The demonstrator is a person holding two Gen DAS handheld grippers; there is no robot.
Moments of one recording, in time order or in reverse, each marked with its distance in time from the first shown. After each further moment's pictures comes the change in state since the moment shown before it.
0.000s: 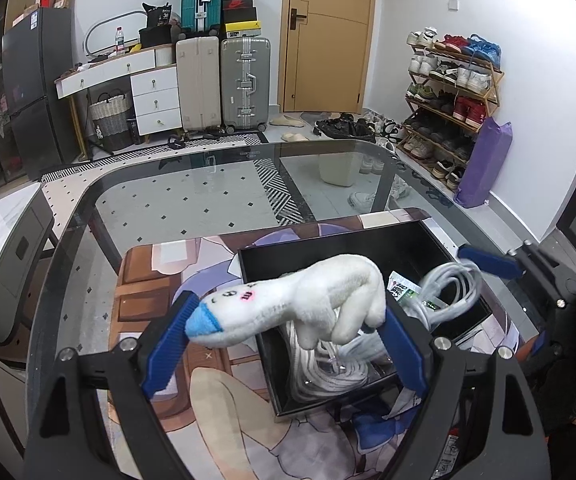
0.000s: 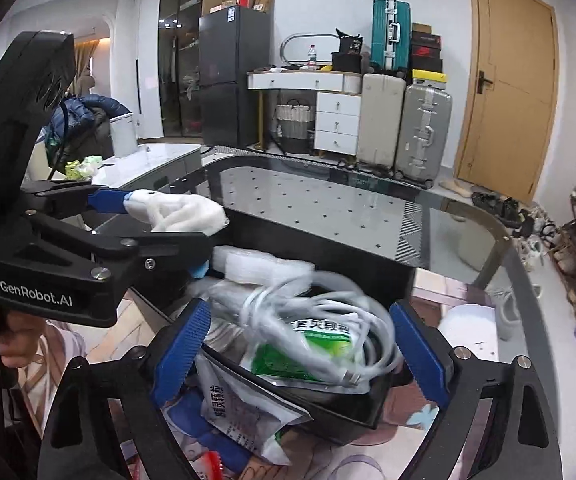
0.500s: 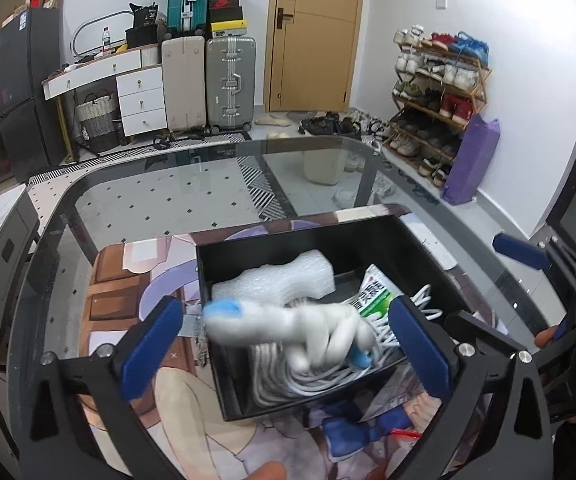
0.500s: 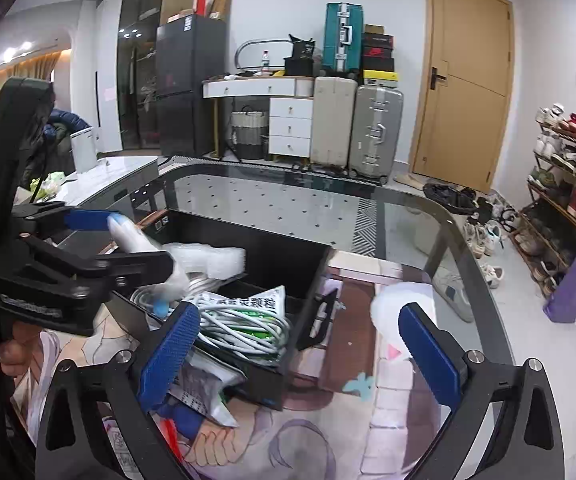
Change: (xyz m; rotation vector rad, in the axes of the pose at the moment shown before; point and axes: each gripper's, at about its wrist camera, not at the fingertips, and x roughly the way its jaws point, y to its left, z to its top) left arm 0.003 -0.020 -0.004 0.003 -0.010 -0.057; right arm -0.036 -0.029 -0.017 0.080 -0.016 -0.143
